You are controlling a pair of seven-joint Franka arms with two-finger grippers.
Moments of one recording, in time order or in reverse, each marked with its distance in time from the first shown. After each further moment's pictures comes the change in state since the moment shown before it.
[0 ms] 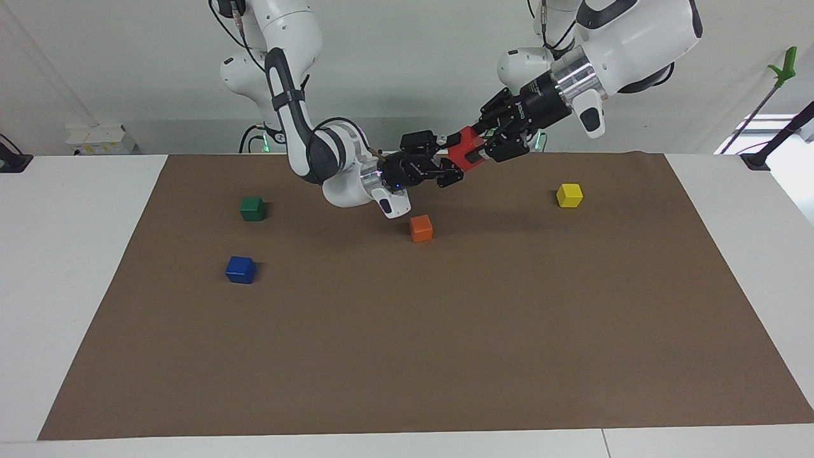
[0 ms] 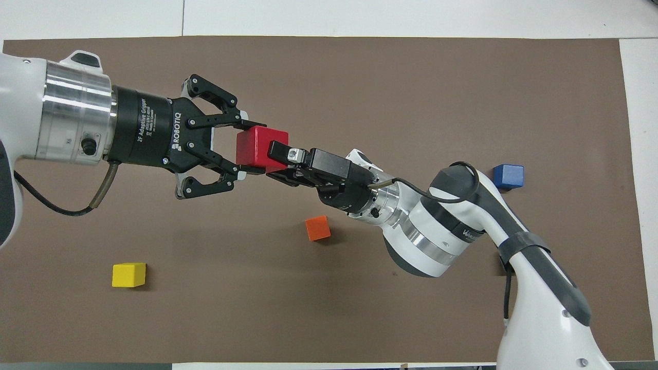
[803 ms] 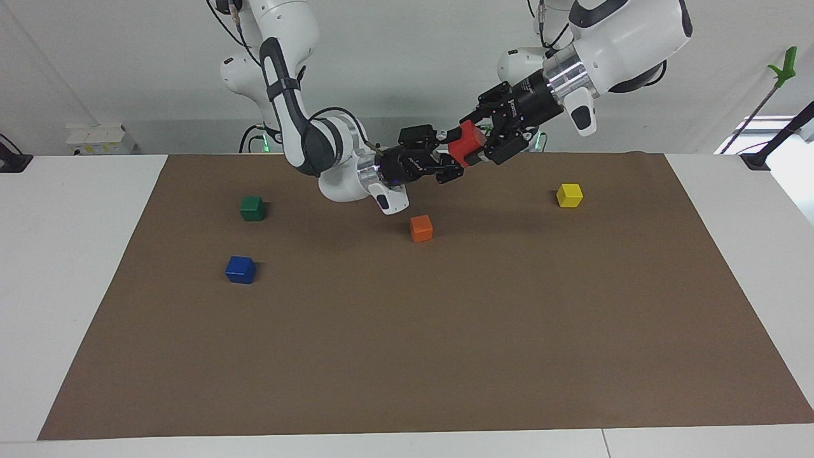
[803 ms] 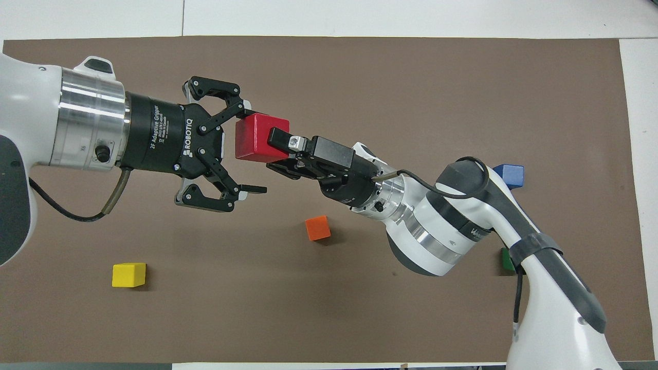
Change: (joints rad) left arm -0.015 -0.008 -0.007 -0.018 -0.003 0.009 -0.001; right arm -0.006 -0.018 -0.001 0.026 0.000 0.045 0.033
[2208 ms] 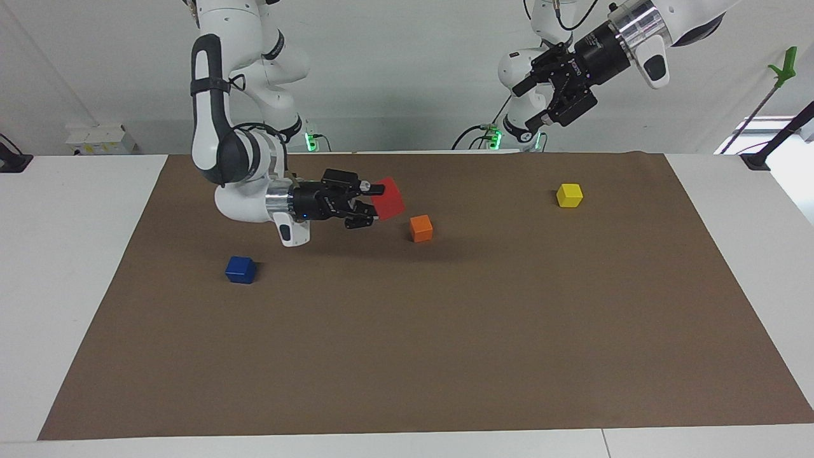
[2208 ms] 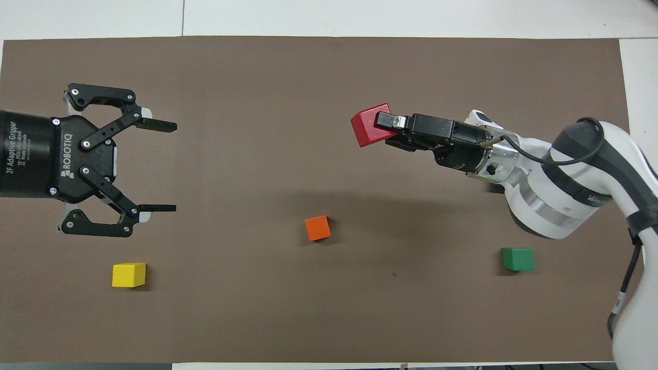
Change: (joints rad) left arm 0.147 -0.129 0.040 0.002 0.052 -0.179 0.019; right arm -0.381 -0.065 -0.004 -0.038 -0.672 0.091 0.094
